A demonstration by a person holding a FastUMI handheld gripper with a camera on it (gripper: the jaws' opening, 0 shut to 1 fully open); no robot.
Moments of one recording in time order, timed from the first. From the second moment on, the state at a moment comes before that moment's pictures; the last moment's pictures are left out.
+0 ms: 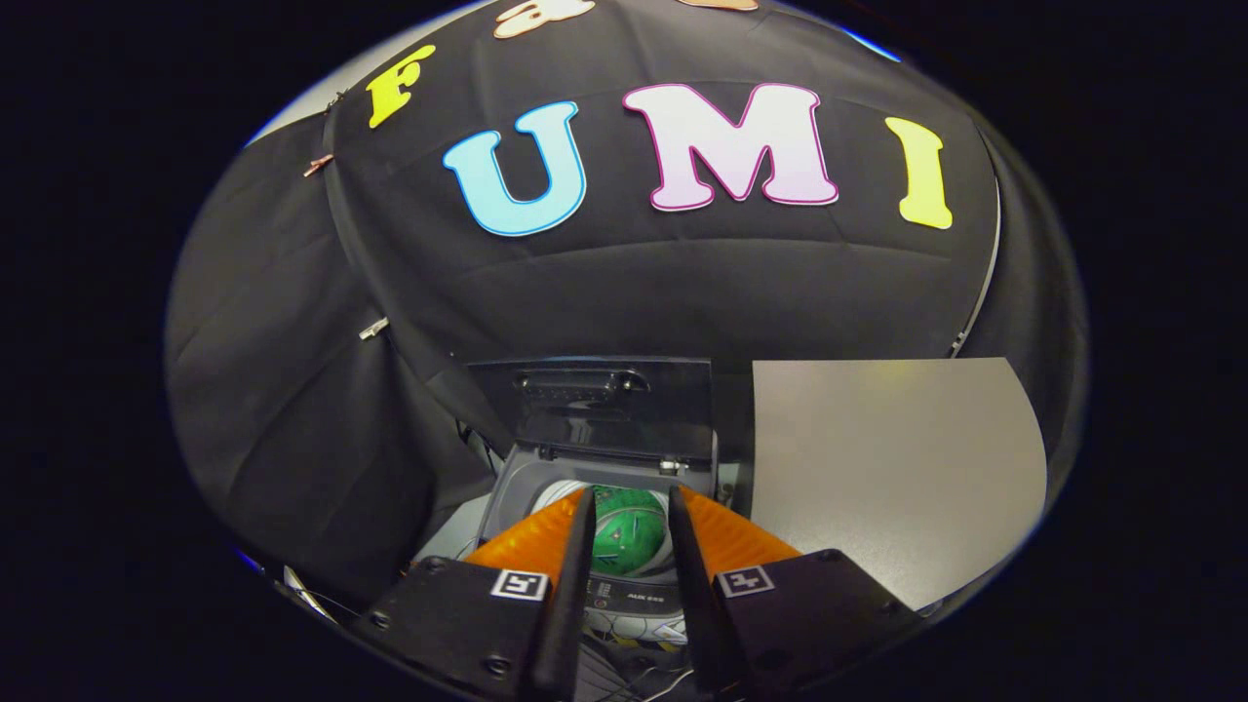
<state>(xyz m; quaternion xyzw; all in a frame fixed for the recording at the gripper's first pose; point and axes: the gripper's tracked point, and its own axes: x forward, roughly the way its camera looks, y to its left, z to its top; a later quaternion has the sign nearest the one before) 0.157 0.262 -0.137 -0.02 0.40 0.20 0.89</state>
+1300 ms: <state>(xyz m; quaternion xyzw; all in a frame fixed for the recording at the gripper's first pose) 0.294 0.375 -0.175 -0.06 0.32 0.19 0.93</state>
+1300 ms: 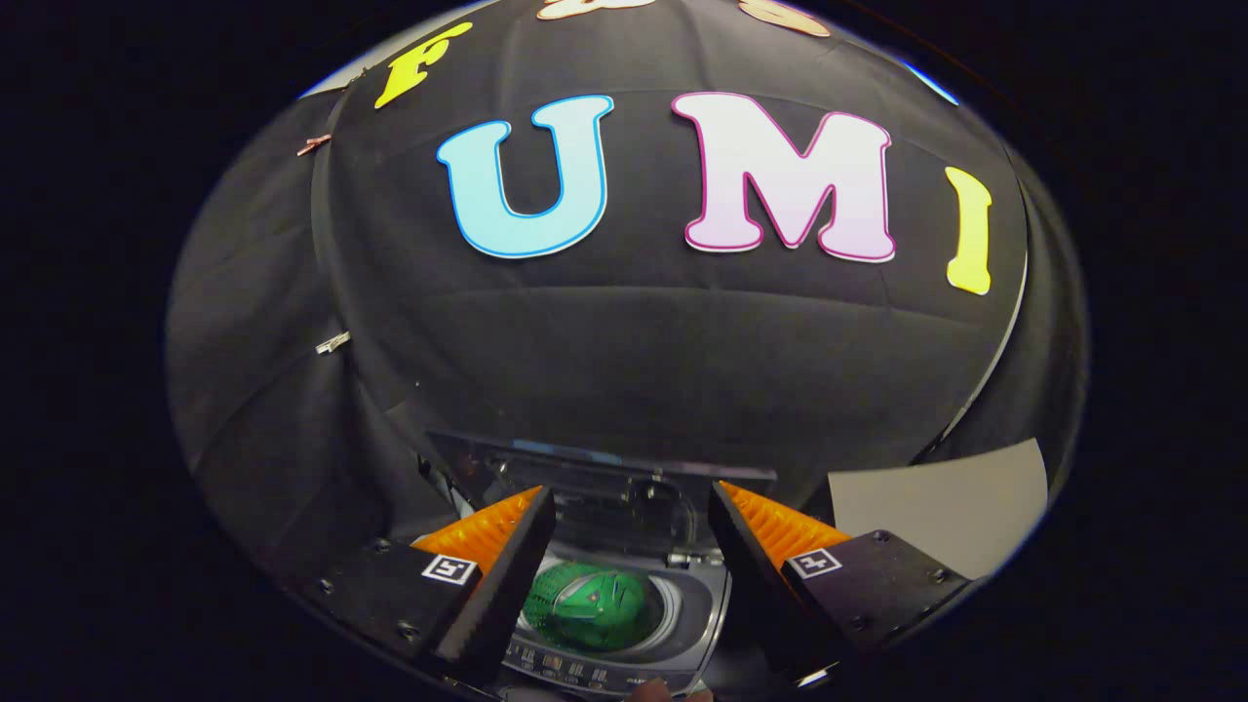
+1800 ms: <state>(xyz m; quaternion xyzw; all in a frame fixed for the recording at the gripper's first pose) 0.358 0.422 -0.240 -0.09 0.33 0.17 0.92</state>
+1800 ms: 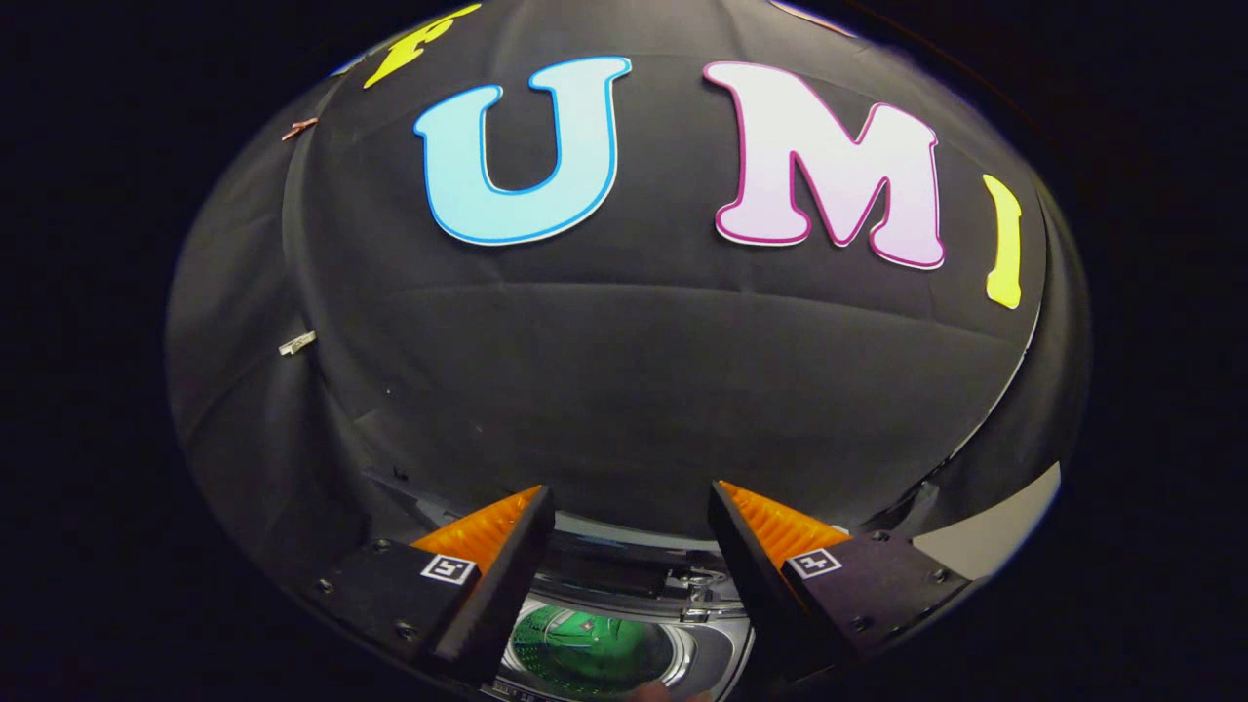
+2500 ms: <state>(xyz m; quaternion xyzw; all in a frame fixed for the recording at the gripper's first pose) 0.354 0.429 -0.259 -0.04 0.33 0.17 0.93</state>
